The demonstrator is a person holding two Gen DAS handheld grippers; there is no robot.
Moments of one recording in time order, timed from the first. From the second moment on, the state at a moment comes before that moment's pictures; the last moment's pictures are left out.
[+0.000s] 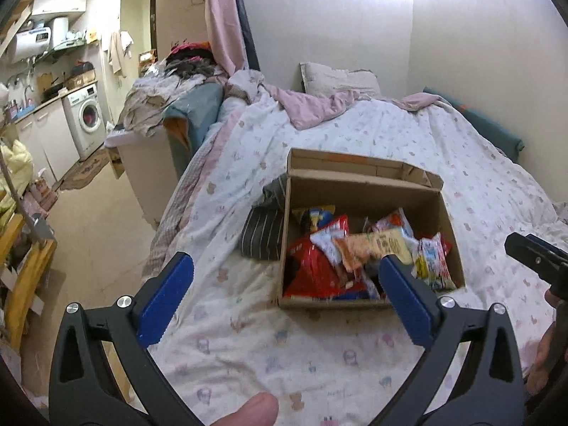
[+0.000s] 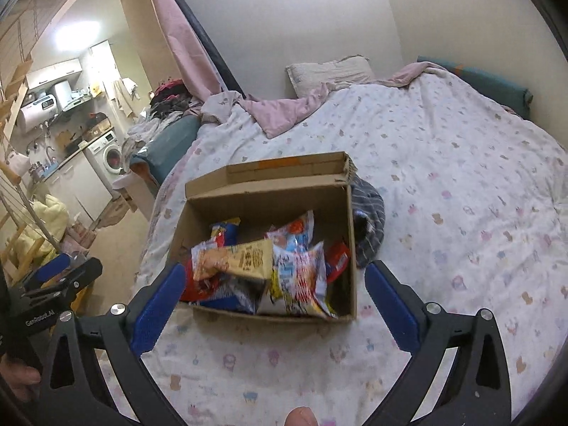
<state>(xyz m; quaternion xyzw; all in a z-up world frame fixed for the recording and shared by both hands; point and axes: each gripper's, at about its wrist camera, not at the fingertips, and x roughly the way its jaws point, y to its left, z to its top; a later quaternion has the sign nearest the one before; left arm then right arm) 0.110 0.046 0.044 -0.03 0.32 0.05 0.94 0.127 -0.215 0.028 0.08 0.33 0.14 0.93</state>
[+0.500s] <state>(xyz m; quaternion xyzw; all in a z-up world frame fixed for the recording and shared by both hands) 0.085 0.034 0.016 -0.03 0.36 0.04 0.93 0.090 -0.199 0.002 0.04 0.34 0.12 0.93</state>
